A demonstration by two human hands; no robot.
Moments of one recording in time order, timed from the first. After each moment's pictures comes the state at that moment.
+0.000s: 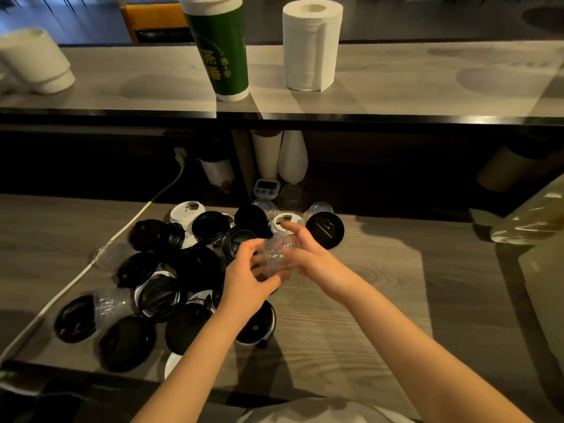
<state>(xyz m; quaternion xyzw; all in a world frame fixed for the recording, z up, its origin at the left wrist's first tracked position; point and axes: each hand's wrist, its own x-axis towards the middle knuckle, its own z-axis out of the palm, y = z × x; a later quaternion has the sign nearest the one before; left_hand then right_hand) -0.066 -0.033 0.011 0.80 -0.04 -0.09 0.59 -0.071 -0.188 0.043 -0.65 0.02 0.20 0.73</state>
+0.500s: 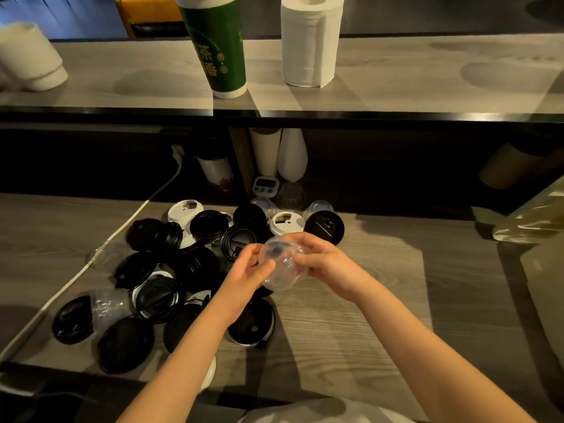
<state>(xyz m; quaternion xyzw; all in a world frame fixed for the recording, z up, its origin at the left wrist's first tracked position) -0.056 -0.026 0.009 0.67 -0.01 -0.24 0.70 -0.066 -0.207 0.026 -0.61 0.03 0.21 0.77</state>
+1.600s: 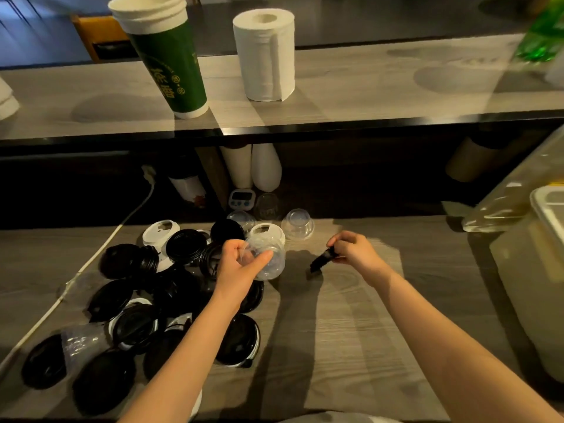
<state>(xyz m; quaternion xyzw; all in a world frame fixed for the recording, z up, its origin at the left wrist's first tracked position) -0.017 -0.067 -0.006 0.78 0.03 -0.10 0.62 -0.051 -0.293 -0.010 -0.71 0.25 0.07 0.65</state>
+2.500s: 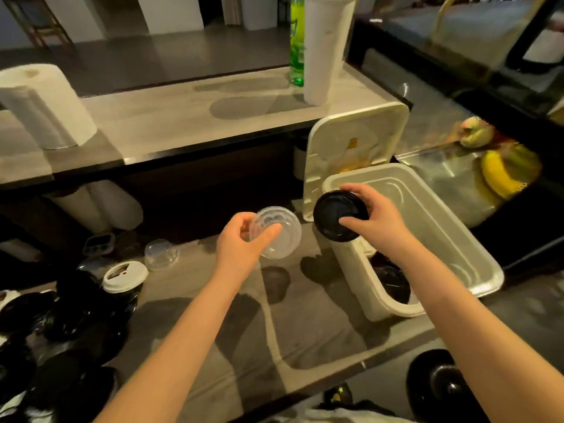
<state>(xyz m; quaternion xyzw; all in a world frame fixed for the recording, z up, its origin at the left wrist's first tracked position) -0.122 -0.324 0.078 0.78 -0.21 -0.12 0.57 -0.244 -0.521 0.115 -0.83 0.25 -0.17 0.48</state>
